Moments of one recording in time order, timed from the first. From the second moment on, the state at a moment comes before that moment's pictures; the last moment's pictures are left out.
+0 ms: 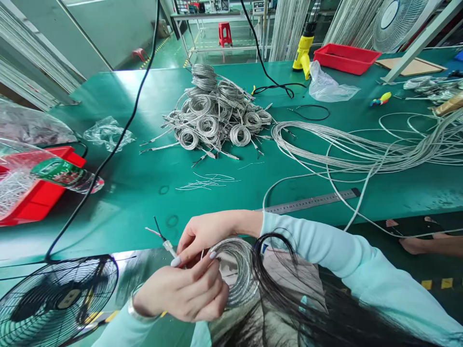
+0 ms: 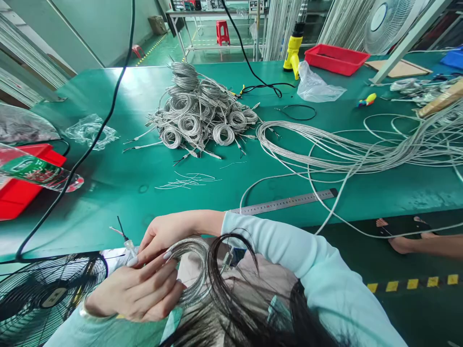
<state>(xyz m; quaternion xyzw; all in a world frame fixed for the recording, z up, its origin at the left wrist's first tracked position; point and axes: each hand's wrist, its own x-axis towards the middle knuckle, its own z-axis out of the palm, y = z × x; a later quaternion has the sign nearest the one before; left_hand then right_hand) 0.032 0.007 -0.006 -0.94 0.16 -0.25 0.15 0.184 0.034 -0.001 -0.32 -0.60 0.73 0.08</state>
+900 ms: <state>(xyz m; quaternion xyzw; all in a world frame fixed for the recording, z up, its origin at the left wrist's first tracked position) 0.008 0.027 -0.004 -0.93 0.09 -0.26 0.25 0.251 -0.032 0.013 -0.46 -0.65 0.50 0.33</state>
